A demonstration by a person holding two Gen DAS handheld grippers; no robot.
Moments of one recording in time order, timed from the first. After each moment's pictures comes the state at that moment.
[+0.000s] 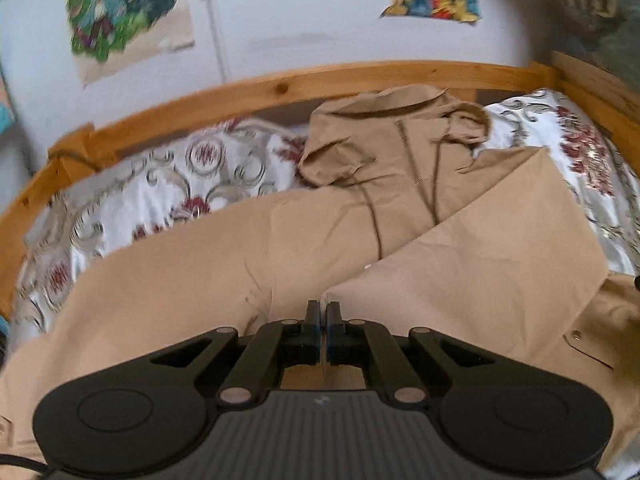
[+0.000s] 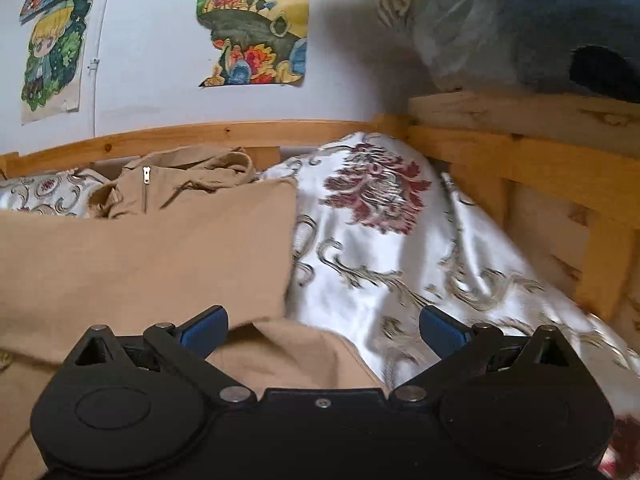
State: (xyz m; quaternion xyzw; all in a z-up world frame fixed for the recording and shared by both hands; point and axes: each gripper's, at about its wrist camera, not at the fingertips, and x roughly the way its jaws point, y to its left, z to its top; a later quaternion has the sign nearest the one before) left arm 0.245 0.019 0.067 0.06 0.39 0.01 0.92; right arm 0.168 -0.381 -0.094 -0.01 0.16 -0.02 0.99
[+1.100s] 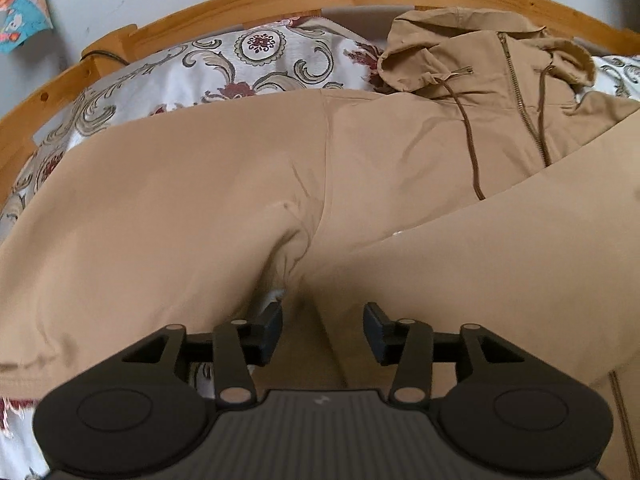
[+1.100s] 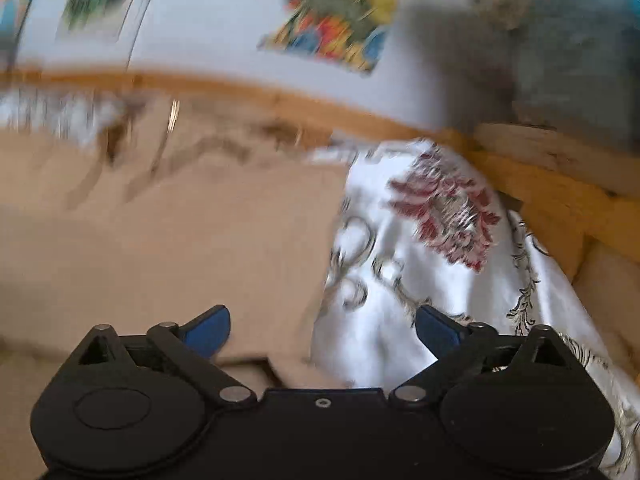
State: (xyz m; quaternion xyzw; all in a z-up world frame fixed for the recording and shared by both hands) left arm 0.266 0.047 -0.029 0.02 0.43 0.10 0.89; right arm 0.245 -0.336 -0.143 -0.17 0.18 -0.02 0.97
